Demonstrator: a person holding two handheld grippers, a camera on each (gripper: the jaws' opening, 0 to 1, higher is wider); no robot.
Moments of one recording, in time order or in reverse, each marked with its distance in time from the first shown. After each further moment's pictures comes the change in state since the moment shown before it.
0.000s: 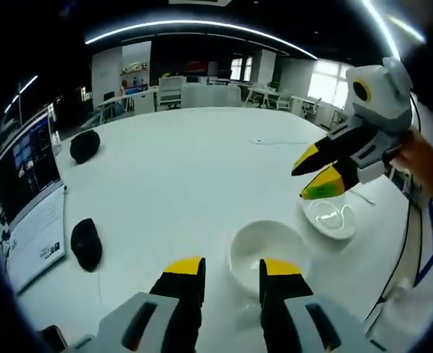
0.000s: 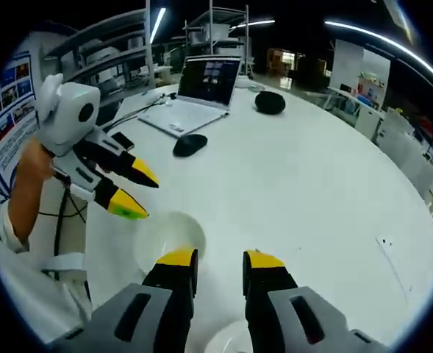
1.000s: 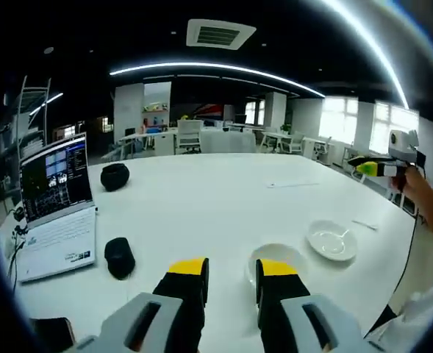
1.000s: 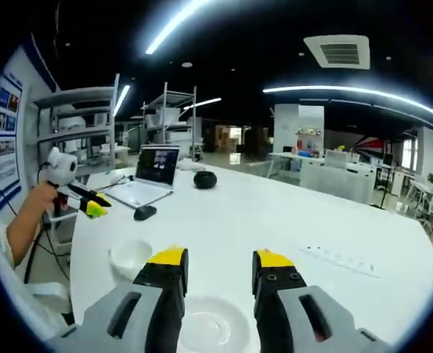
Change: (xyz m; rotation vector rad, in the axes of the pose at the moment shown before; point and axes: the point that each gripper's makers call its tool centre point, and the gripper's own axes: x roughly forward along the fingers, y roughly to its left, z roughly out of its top) left arm -0.054 0.030 0.017 -0.007 -0.288 0.099; right arm -0.154 -0.071 -0.039 0.104 -0.497 -0.257
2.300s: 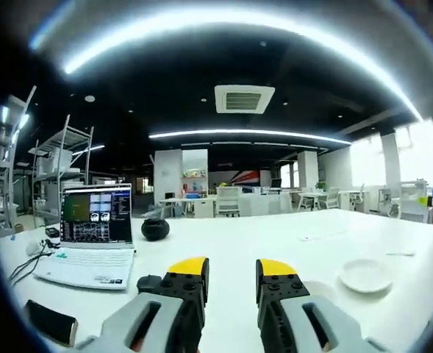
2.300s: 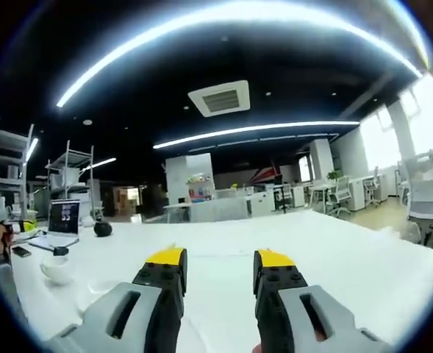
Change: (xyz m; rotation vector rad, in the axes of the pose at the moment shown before) left arm -0.028 0.017 0.012 0.039 -0.416 0.266; right arm -0.232 -0.135 -0.101 0.197 -0.376 -0.663
